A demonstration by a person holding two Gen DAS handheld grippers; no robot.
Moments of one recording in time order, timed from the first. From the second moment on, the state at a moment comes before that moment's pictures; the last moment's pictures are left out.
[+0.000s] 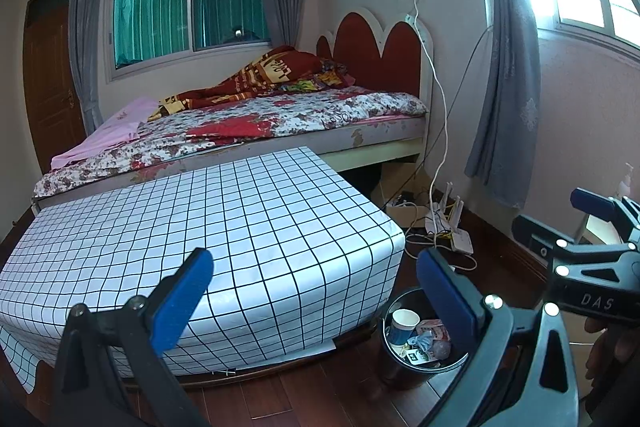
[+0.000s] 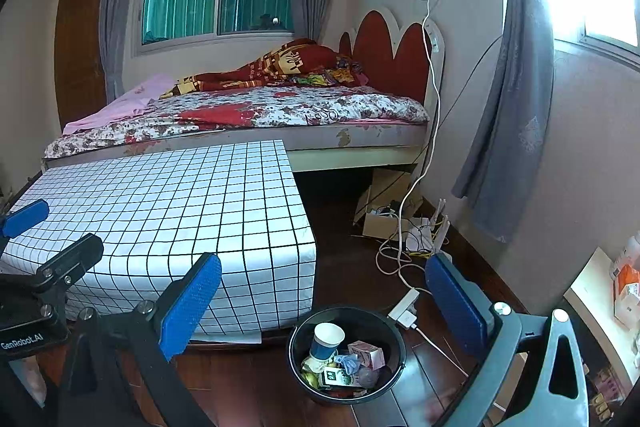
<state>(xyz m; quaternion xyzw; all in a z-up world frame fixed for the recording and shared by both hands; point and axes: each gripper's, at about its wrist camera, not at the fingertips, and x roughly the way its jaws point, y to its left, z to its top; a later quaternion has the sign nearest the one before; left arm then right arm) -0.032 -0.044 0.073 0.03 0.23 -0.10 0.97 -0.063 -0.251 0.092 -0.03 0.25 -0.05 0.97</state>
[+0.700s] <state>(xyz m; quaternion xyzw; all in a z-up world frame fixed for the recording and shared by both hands) -0.028 -0.040 0.068 0.04 0.24 -0.10 0.97 -0.064 -0.252 0.089 -0.03 0.25 -0.05 0.97</state>
